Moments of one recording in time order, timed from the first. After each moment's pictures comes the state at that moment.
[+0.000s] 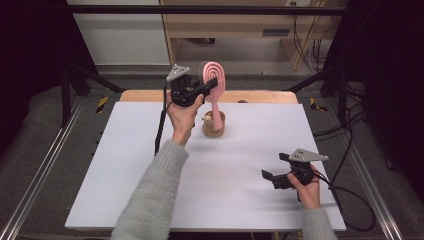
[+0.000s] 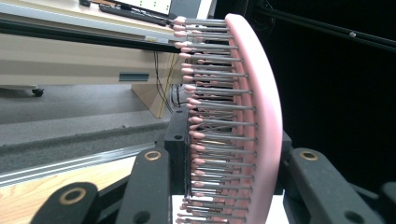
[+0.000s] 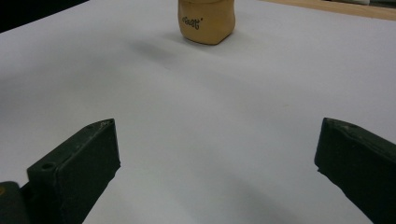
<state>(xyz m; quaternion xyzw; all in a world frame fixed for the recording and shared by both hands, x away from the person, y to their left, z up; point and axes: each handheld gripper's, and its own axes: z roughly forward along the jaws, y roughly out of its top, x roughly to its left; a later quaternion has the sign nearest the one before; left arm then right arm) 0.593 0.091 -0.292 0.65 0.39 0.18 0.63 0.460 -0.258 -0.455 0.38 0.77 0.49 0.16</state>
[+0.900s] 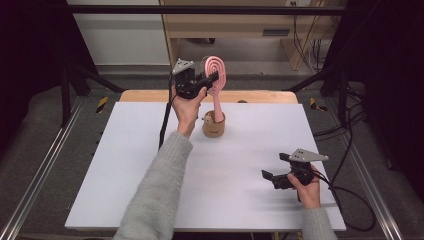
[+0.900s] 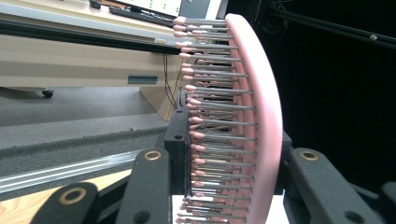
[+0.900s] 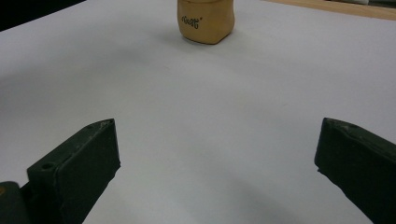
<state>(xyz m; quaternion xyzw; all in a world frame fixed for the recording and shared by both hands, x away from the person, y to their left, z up) 0.627 0.083 -0.300 0.64 0.41 0.19 0.63 0.460 -0.258 -0.455 0.38 0.77 0.49 0.16</state>
